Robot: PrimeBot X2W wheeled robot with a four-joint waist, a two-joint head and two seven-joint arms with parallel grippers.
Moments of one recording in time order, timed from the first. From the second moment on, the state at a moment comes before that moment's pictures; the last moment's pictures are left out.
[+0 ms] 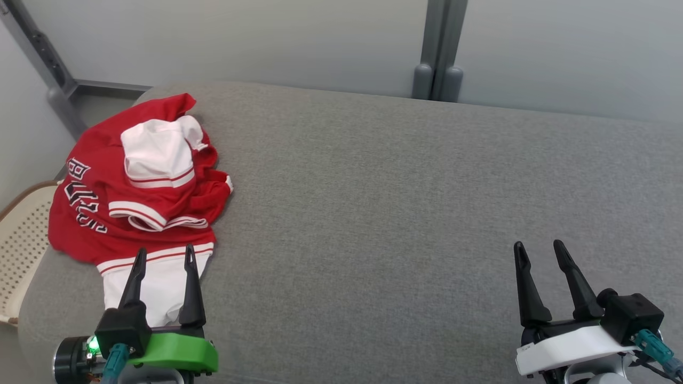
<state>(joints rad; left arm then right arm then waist) -0.03 0.10 -0.09 0.16 -0.17 0.05 -0.26 0.06 -0.05 0.02 0.06 0.25 0.13 -0.26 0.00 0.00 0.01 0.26</state>
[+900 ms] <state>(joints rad) 0.01 0.13 -0.08 0.13 -0.19 0.07 -0.25 0.06 -0.05 0.05 0.08 0.25 0.13 -0.26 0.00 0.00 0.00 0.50</state>
